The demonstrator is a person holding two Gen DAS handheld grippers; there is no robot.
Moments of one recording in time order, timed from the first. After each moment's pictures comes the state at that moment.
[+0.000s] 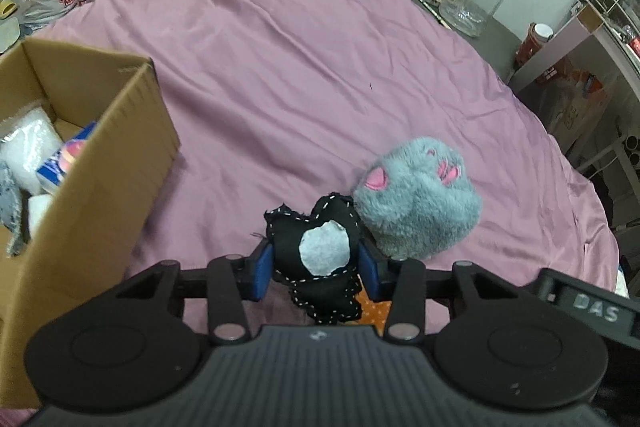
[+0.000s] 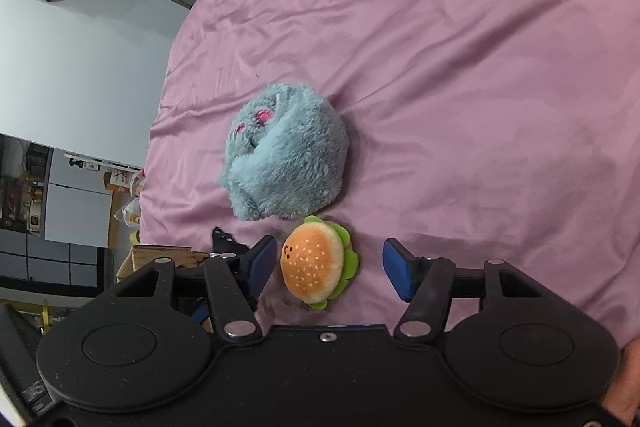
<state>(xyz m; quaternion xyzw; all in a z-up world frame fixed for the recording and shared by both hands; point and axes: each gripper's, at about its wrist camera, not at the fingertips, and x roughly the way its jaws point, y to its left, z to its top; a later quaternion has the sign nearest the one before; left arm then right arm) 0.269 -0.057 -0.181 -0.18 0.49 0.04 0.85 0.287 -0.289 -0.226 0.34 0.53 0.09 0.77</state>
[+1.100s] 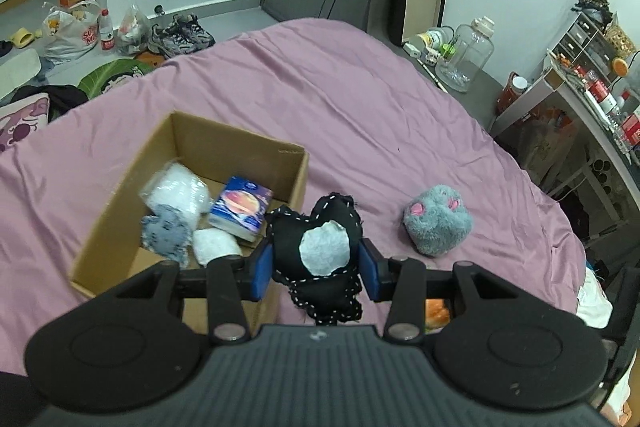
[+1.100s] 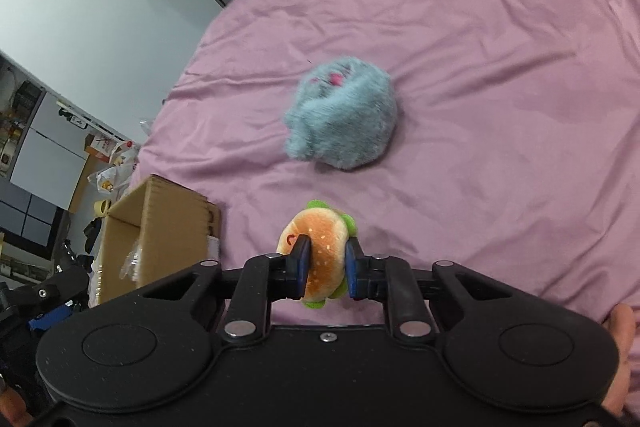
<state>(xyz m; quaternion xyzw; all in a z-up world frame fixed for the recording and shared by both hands) 0.178 0.050 -0.082 -0.18 0.44 0.03 0.88 0.219 -0.228 -0.173 0.22 0.48 0.09 0.85</state>
